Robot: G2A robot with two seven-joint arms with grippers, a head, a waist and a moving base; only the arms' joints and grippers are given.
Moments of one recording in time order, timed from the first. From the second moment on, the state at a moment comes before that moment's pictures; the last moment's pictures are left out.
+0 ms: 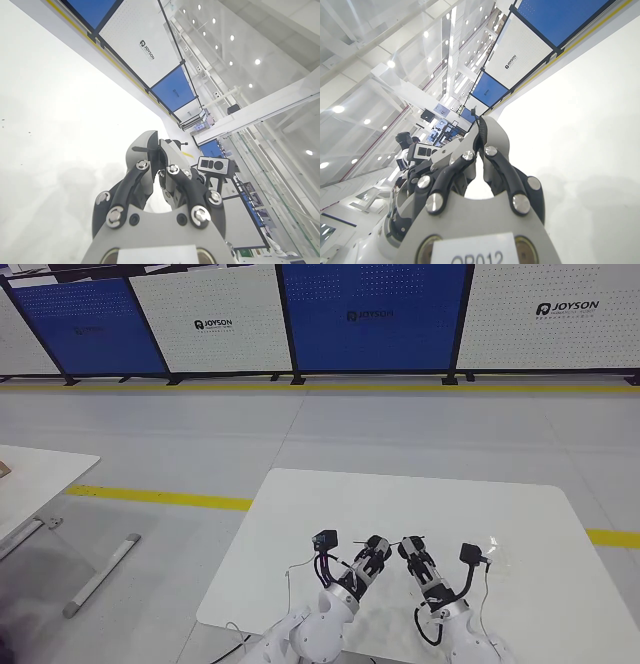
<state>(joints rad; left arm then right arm) 1.49 -1.33 -0.97 -1.71 0.30 0.09 0.12 -1.47 -1.37 1.13 -1.50 -0.36 -0.31 0.03</state>
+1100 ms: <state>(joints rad) 1.50 -1.33 -0.99 -1.73 0.32 0.08 0.11 -1.47 -1.37 1.13 -1.50 -0.38 -0.29 0.02</state>
